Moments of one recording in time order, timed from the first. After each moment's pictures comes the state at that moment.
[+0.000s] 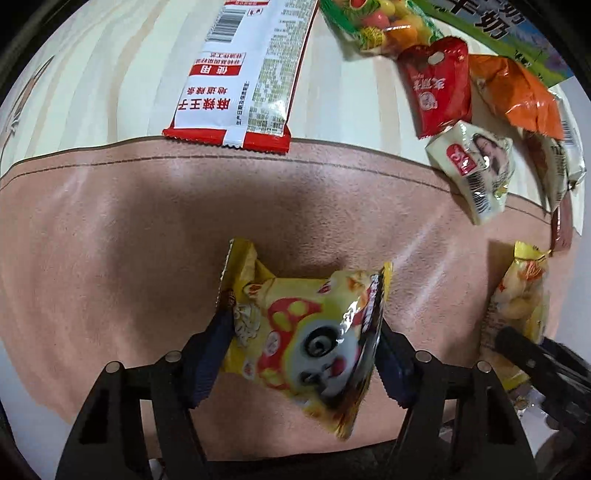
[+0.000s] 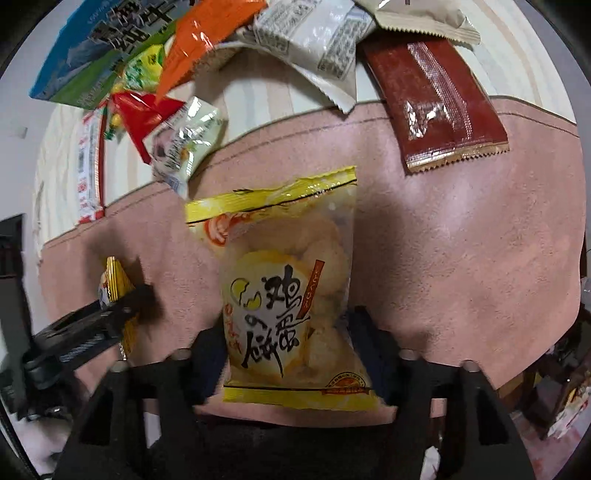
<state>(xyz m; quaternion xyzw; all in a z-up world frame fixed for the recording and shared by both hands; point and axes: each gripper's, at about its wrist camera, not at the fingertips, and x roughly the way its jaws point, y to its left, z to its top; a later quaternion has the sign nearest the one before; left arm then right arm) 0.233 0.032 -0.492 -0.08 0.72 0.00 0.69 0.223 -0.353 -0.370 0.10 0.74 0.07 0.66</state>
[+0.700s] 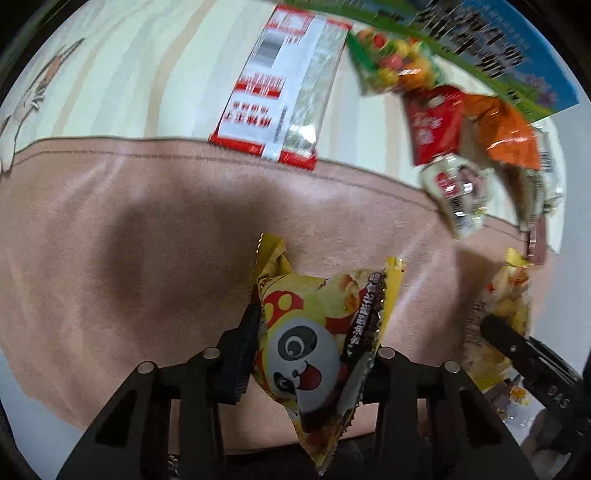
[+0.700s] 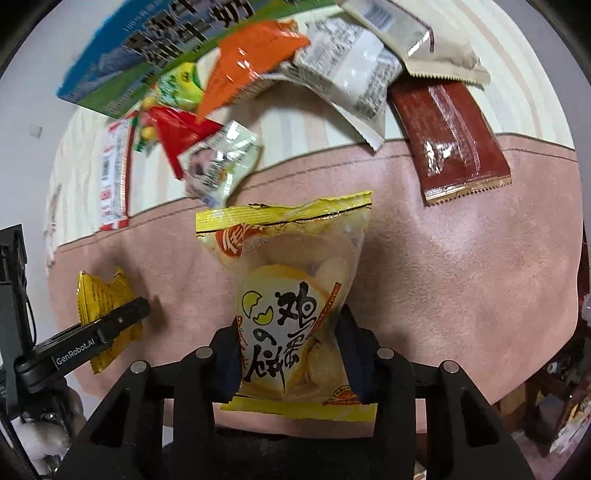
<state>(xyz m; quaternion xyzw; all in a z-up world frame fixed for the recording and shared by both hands) 0.221 0.100 -0.456 -0.14 0.70 -0.01 0.71 0.224 -0.309 -0.350 0.10 0.71 0.08 0.69</state>
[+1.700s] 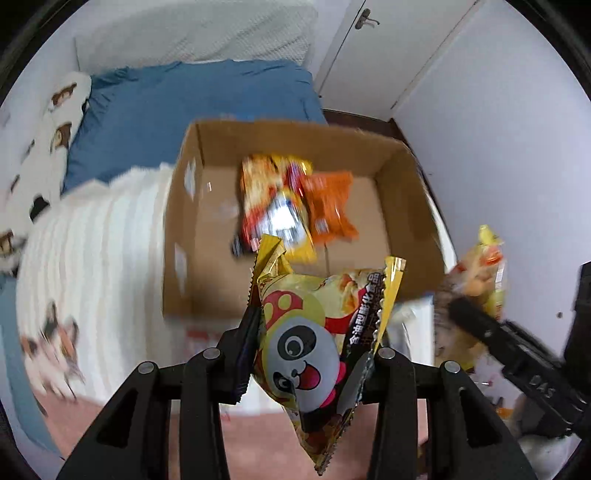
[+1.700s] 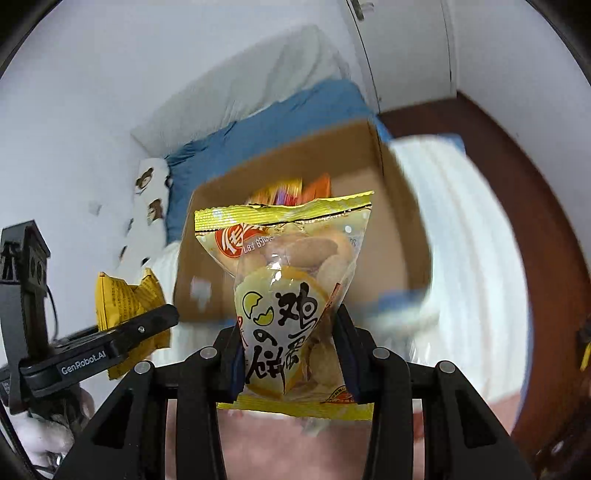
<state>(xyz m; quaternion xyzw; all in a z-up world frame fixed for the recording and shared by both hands) 0.420 0.074 -0.236 -0.11 0.58 -0.08 0.80 0.458 -0.354 -0.154 0.13 0.56 0.14 0.80</state>
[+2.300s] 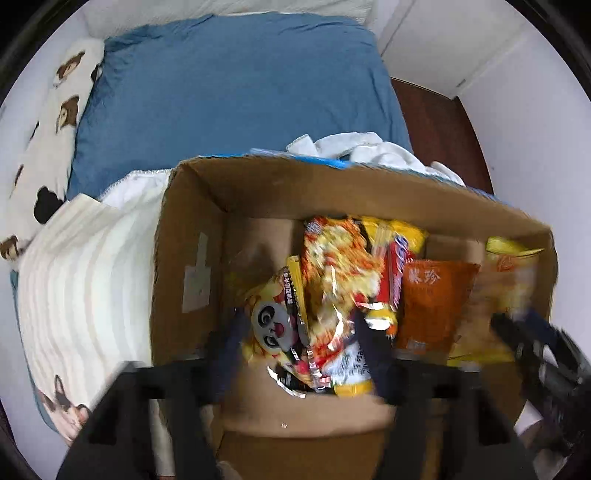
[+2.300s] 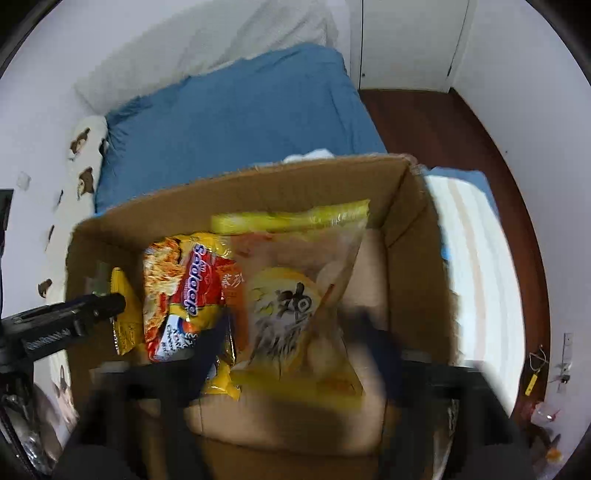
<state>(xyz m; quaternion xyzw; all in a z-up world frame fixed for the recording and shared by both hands) 0.606 0.096 -0.349 -0.11 0.67 0.01 0.74 0.657 -0.314 -0.269 0.02 0.64 0.08 0.76</state>
